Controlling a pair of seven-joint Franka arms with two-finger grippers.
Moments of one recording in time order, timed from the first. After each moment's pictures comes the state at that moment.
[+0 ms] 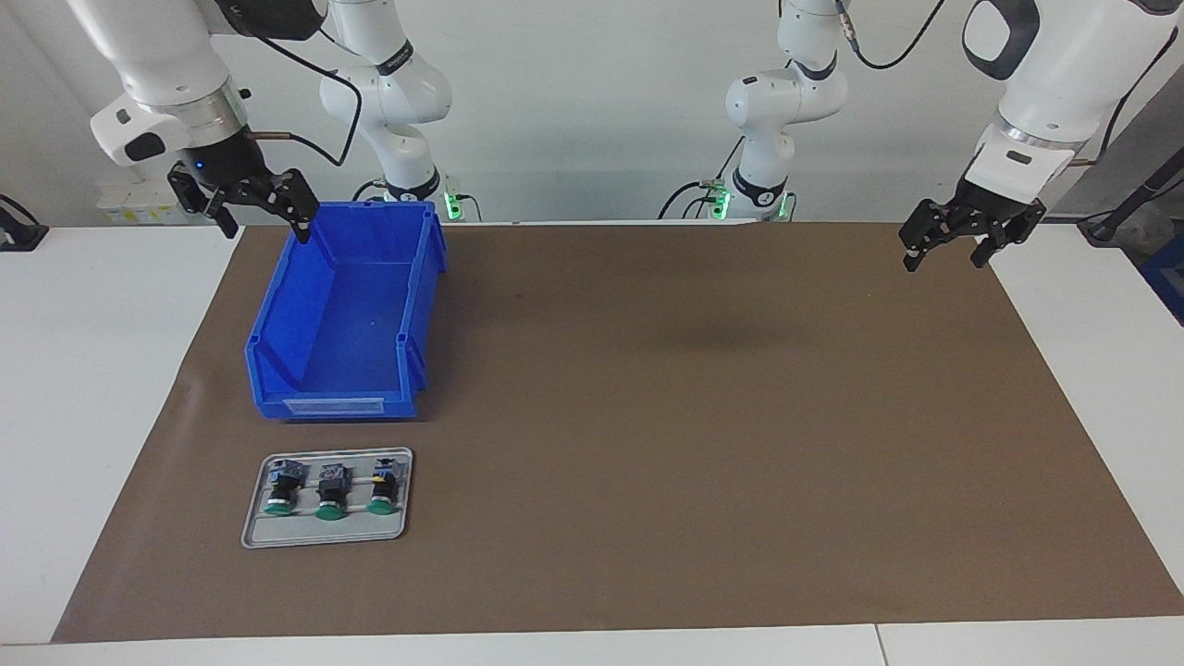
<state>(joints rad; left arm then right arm) 0.14 0.01 -0.16 -1.58 0.01 1.63 0.01 0.00 -0.08 -0.03 -1.64 -0.04 1.56 0.07</state>
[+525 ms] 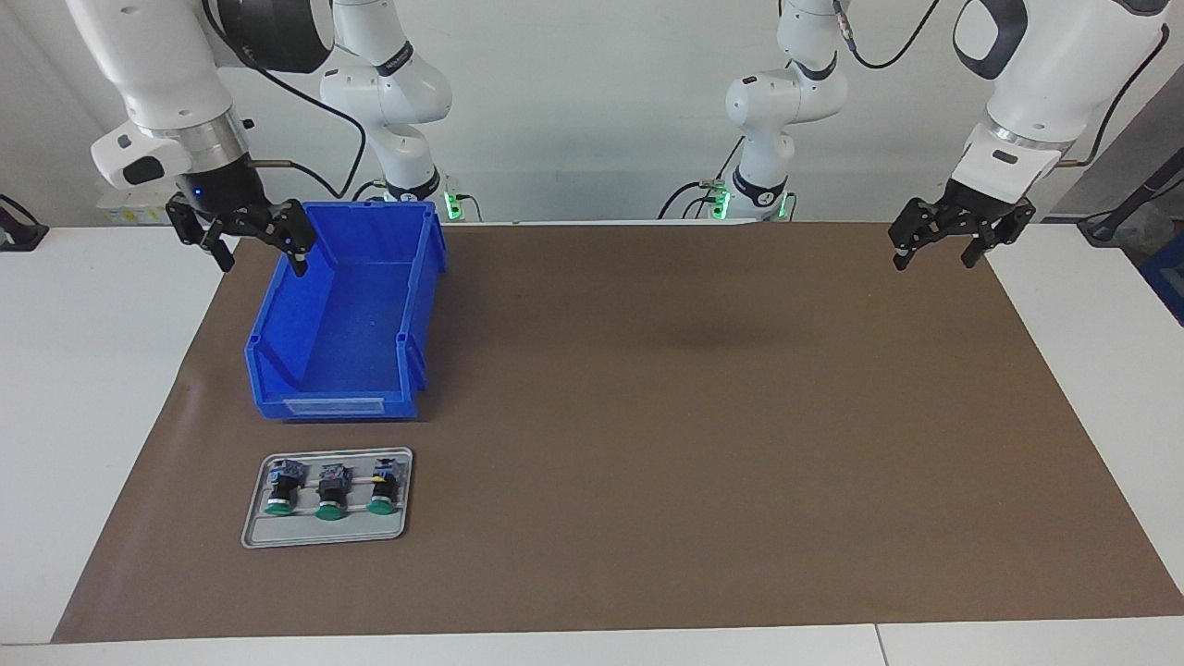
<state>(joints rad) 0.09 0.00 -0.15 -1.58 0.01 1.62 0.01 0.00 -0.02 -0.03 -1.70 -0.04 1.80 0.07</state>
